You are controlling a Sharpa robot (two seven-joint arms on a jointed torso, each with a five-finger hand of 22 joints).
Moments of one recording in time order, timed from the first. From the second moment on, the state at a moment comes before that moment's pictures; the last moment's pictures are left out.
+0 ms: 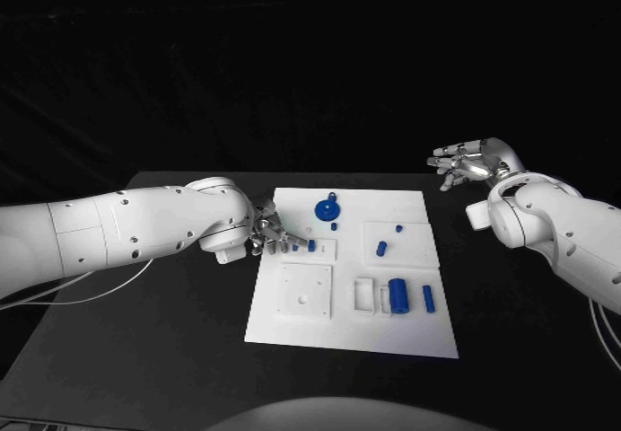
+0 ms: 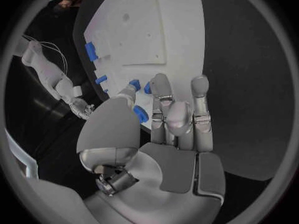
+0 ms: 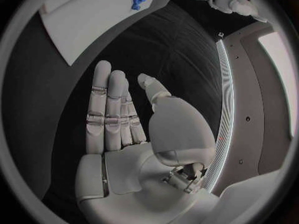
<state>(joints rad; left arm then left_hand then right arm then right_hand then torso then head) 1.35 -0.79 -0.24 1.44 -0.89 -0.02 -0.56 1.04 -0.21 0.11 0.29 0.05 1.38 -0.04 0.07 0.86 1.47 -0.08 0.60 0.31 1.43 -0.13 1.32 0.81 0.05 1.29 -0.12 0.52 1.31 1.05 -0.65 0.32 1.09 -0.86 -0.38 0.00 1.22 -0.07 0.15 -0.15 0.48 1.00 0.12 0.07 0.06 1.14 0.02 0.62 0.38 1.40 -0.05 0.48 0.77 0.12 1.46 -0.07 0.23 0.60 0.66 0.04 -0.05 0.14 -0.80</state>
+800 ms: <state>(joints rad) 1.39 -0.75 -0.20 1.41 -0.83 -0.08 -0.41 1.21 -0.09 0.07 0.12 0.17 1.05 0.09 0.09 0.22 1.37 0.01 0.23 0.10 1.30 -0.06 0.99 0.52 0.04 1.25 -0.08 0.33 1.21 1.04 -0.65 0.32 1.09 -0.86 -0.38 0.00 1.22 -0.07 0.15 -0.15 0.48 1.00 0.12 0.07 0.06 1.14 0.02 0.62 0.38 1.40 -0.05 0.48 0.77 0.12 1.46 -0.07 0.23 0.60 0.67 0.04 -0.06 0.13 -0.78</state>
